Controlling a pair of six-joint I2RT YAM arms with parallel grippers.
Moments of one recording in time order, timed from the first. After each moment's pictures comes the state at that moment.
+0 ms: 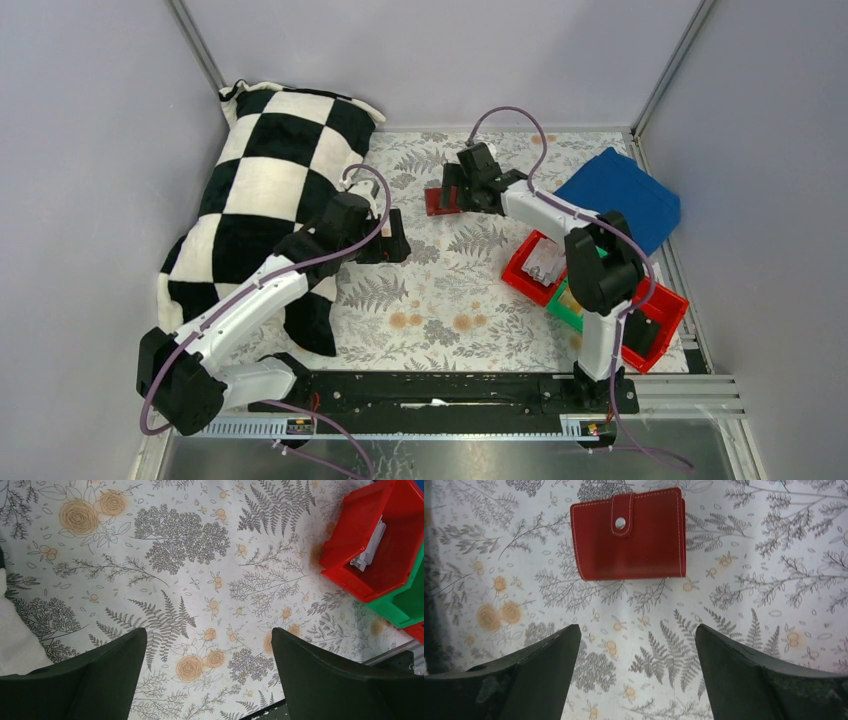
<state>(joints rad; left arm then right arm) -0.61 1.17 0.96 -0.52 -0.03 -0.54 0.54 1.93 1.47 -0.39 0.12 0.54</state>
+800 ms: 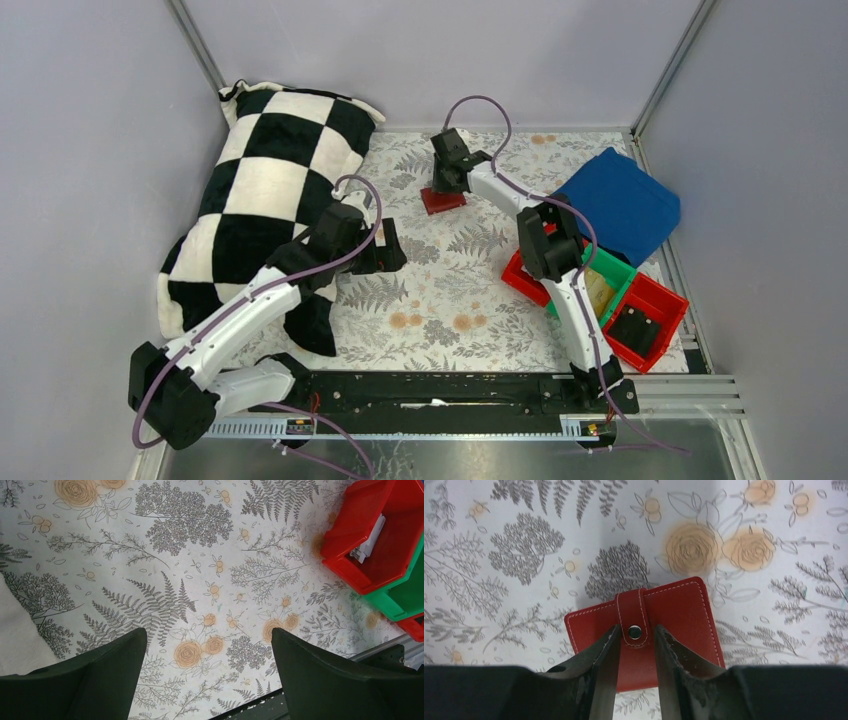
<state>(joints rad) -0.61 1.10 0.89 -0.53 -0.01 -0.59 0.54 2.40 2.03 -0.51 0.17 0.50</state>
